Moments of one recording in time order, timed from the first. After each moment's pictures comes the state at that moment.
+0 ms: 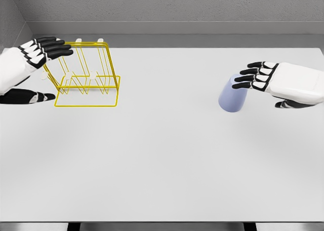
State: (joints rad) left arm -0.13 1.01 -0.14 -1.80 -0.17 -0.61 -0.08; right arm -0.62 -1.24 0.72 -1.77 0.31 -0.61 0.17
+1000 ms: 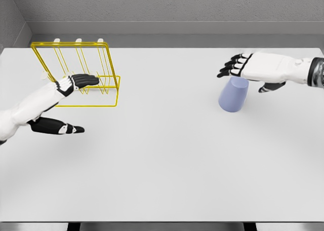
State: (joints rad) left arm -0.13 1.01 -0.41 -1.80 0.07 -0.61 -0.07; right arm -0.96 -0.96 1.02 -1.41 0.39 -0.61 0.32
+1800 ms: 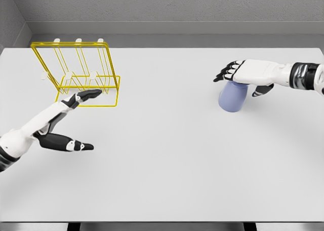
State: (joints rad) left arm -0.12 1.03 -0.61 -1.80 0.44 -0.61 -0.08; right arm -0.97 -0.82 1.06 -1.21 0.45 -0.61 0.32
